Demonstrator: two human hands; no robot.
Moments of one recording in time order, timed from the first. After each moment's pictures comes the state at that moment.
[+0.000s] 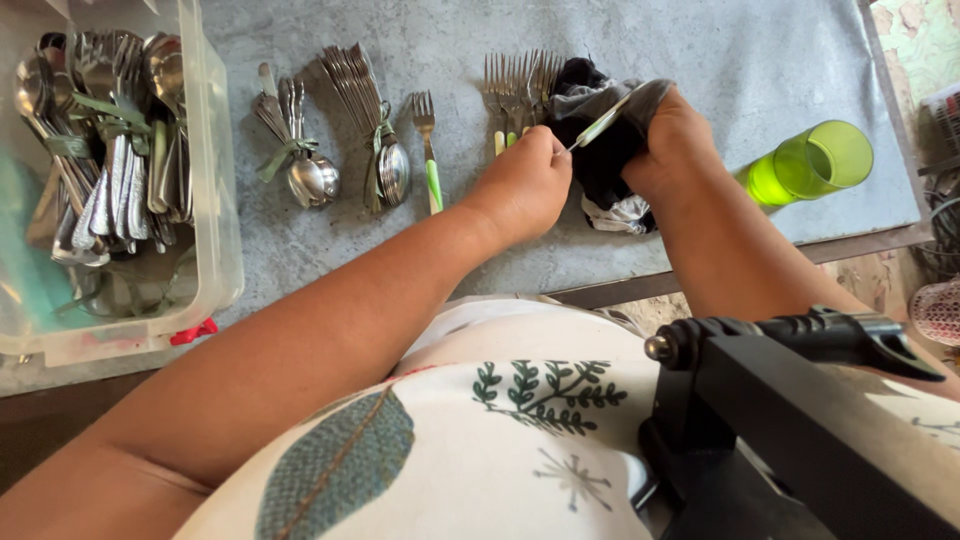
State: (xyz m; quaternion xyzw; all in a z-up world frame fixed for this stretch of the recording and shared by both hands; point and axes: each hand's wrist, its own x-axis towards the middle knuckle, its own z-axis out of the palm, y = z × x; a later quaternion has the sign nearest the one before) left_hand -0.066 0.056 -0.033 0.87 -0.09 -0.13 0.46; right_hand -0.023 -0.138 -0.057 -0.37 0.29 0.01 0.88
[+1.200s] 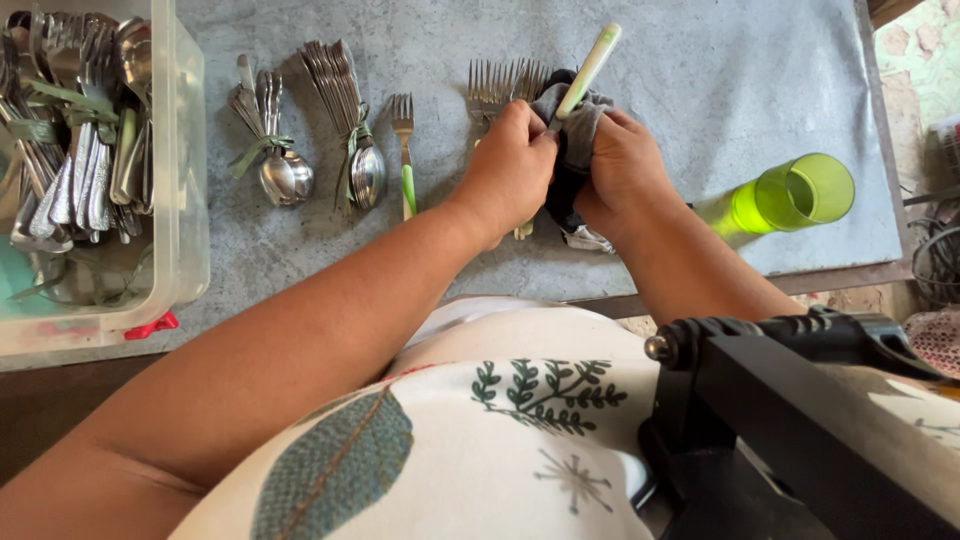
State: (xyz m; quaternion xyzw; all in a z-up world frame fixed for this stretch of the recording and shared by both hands) left_hand -0.053 0.034 -0.018 0.79 0.05 -0.13 0.59; right_hand -0.050 -0.107 -0.020 -0.44 0.14 0.13 0.88
